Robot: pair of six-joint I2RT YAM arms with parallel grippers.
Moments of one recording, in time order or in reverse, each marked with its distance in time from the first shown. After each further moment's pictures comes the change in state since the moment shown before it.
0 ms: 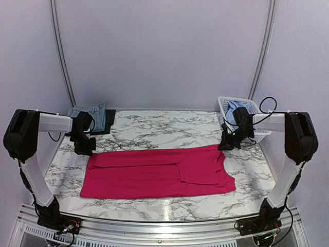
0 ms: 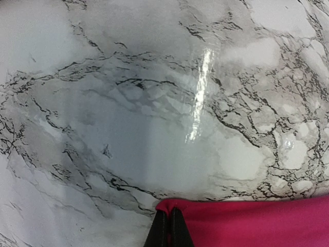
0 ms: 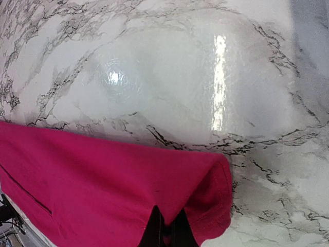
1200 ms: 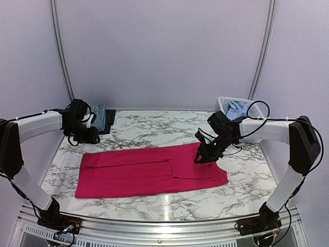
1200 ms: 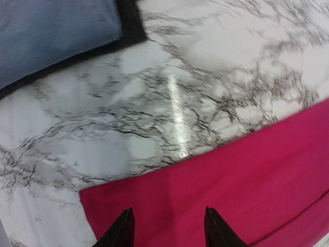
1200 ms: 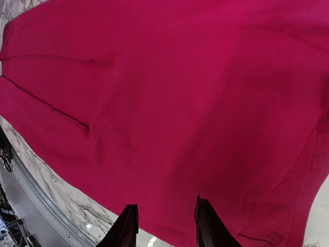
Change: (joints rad) left arm -0.045 -0.253 0.003 -0.014 0.101 0.209; right arm 0.377 -0.126 -0.041 -0.065 -0.018 0.045
